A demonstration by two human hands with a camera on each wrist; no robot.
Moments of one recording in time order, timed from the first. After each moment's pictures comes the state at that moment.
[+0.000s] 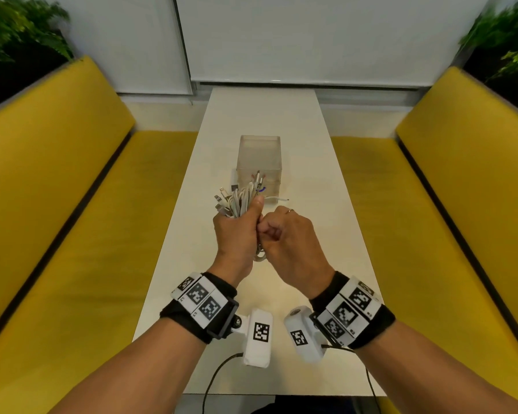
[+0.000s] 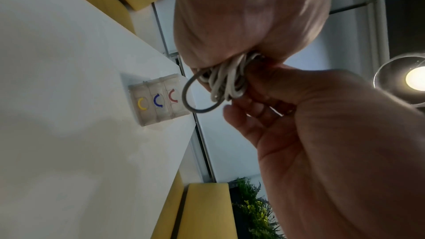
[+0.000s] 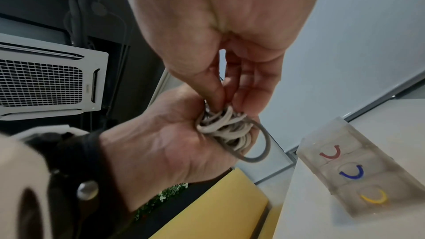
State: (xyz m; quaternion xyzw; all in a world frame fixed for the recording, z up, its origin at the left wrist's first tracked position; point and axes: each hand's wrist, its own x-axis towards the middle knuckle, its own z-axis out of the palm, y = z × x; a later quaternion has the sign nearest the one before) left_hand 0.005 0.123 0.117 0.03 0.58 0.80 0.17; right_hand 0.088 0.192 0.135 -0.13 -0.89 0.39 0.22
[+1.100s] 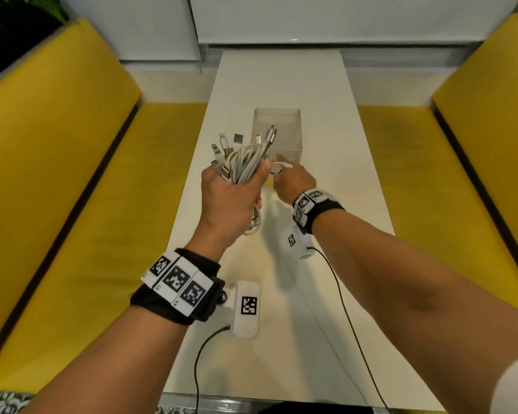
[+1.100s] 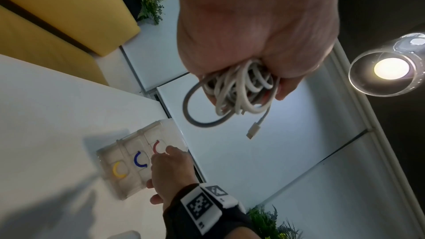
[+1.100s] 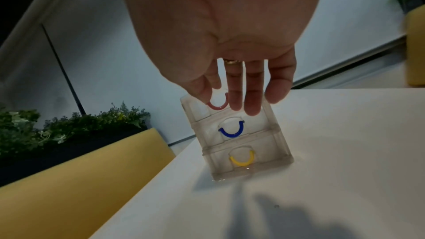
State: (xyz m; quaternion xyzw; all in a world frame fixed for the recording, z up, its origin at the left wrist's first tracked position) left_hand -0.058 0.120 0.142 0.18 0.70 0.69 0.07; right_hand -0.093 0.305 0.032 -0.28 -0.92 0.26 0.03
